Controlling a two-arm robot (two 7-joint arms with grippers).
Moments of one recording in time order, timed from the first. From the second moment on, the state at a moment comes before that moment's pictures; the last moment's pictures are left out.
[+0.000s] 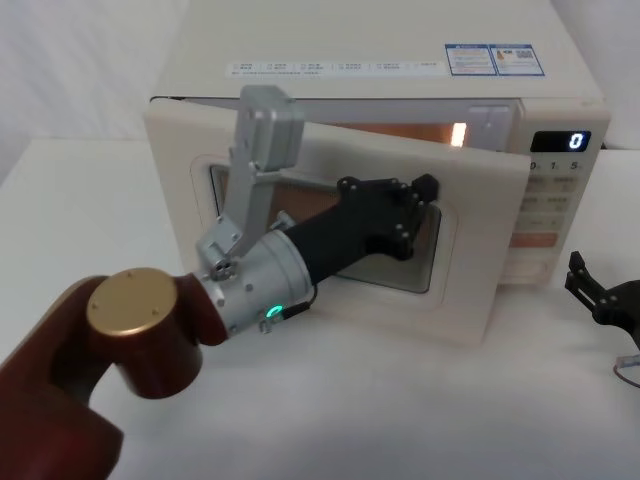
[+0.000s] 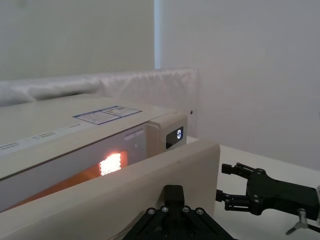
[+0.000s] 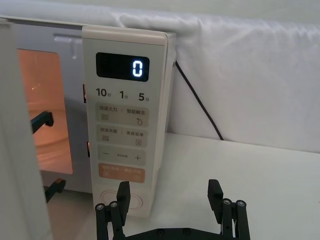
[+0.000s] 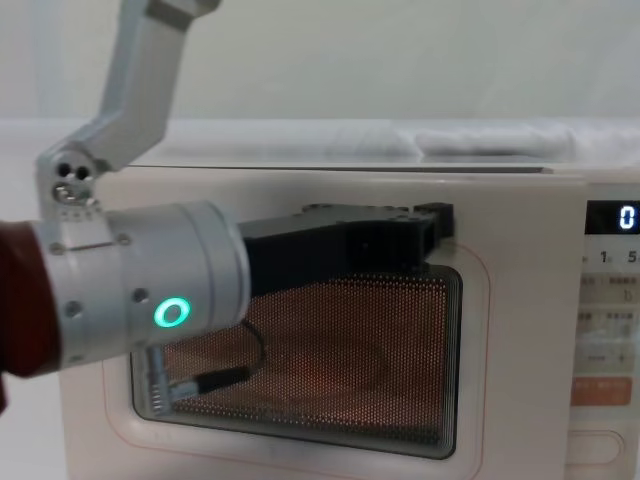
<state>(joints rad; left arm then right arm) -0.32 0.37 0.49 -1.71 -0.49 0.18 -0.43 -0.16 0.12 -0.02 -1.82 0.03 0.07 0.11</state>
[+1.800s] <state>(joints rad) -0.40 0.17 0.45 -1.62 -0.30 0.25 -0.26 -0.16 0.12 -0.02 -1.82 0.03 0.07 0.11</state>
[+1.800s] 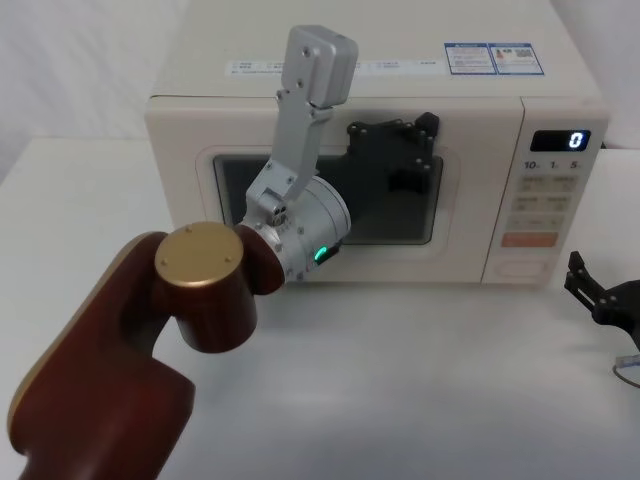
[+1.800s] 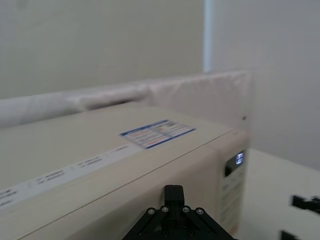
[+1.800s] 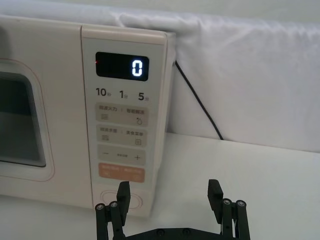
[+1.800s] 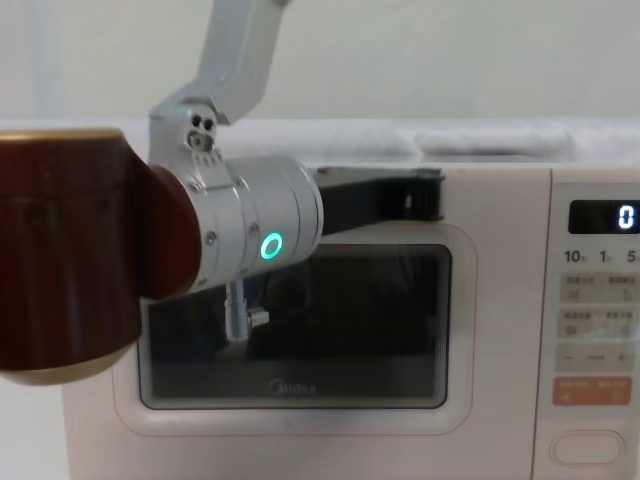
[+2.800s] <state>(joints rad) -0.07 0.27 0.38 -1.93 -0.33 0.12 -0.17 -0.16 0.12 -0.02 -1.82 0.03 0.07 0.11</state>
